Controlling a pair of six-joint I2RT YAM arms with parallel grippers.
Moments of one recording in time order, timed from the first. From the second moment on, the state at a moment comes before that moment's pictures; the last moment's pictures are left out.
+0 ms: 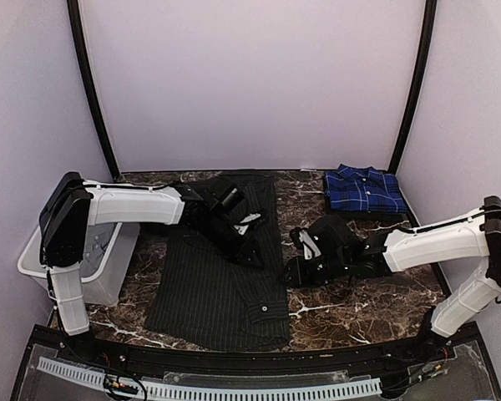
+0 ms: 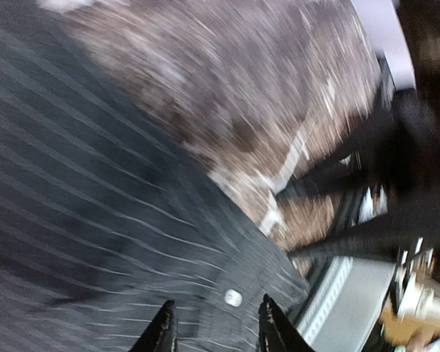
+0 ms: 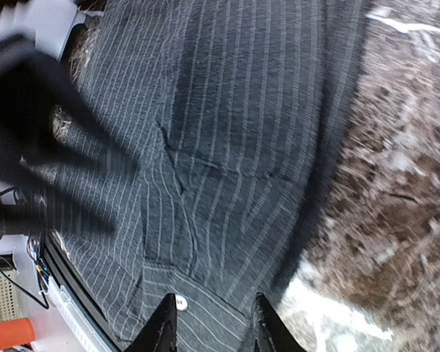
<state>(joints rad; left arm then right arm) -0.88 1.94 1.42 -0.58 0.57 -0.32 0.96 1.45 0.72 -0.08 -0.16 0.76</state>
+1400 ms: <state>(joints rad) -0.56 2.36 2.06 -0.49 0.25 -0.44 0.72 2.05 1.09 0.25 -0.40 0.78</state>
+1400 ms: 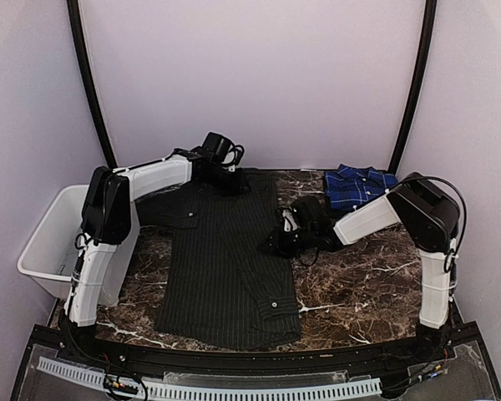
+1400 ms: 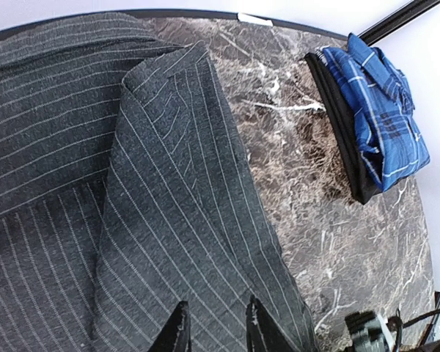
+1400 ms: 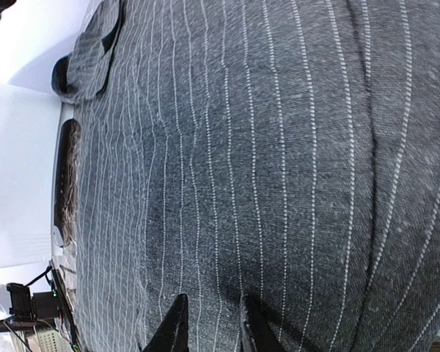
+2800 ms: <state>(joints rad) -0.56 2.18 1.88 -0.62 0.21 -0.38 0.47 2.57 1.98 0.07 -0.47 0.76</state>
